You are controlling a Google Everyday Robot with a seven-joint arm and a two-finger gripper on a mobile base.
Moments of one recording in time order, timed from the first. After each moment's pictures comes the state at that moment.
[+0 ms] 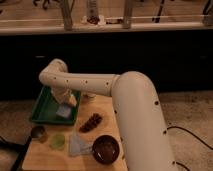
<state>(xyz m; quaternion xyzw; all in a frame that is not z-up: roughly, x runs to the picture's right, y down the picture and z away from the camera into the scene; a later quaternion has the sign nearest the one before) -0.223 0.083 0.820 -0.23 -0.20 -0.58 0.75</state>
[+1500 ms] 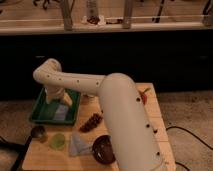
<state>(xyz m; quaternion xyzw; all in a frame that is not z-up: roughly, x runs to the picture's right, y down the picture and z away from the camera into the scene) -0.266 0.082 0.839 -0.23 -0.24 -0.60 0.72</state>
